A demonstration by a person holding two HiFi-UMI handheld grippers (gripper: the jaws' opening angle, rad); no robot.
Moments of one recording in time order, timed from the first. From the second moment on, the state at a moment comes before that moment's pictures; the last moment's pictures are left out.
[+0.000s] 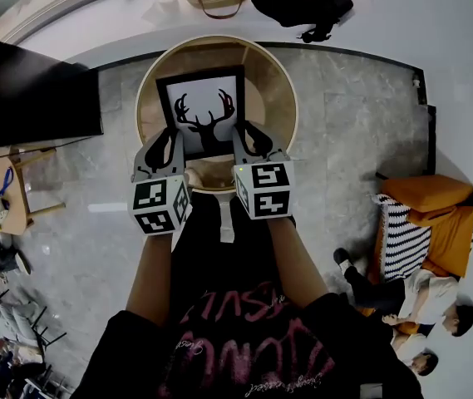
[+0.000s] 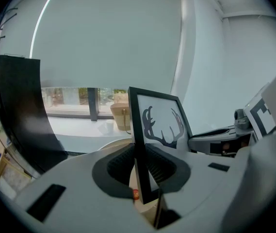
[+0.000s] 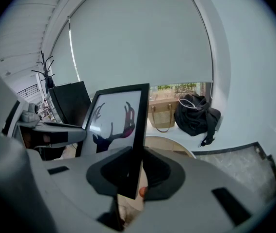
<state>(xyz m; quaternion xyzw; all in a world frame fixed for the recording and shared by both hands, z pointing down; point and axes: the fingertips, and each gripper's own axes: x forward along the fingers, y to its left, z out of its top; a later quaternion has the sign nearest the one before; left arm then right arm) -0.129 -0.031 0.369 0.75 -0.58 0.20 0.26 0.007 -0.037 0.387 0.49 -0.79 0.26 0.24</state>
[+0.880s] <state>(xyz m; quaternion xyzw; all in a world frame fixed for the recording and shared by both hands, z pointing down) -0.123 0.001 0.473 0.72 -0.55 0.26 0.33 0.012 -0.001 0.492 0.46 -0.76 0.34 0.30</state>
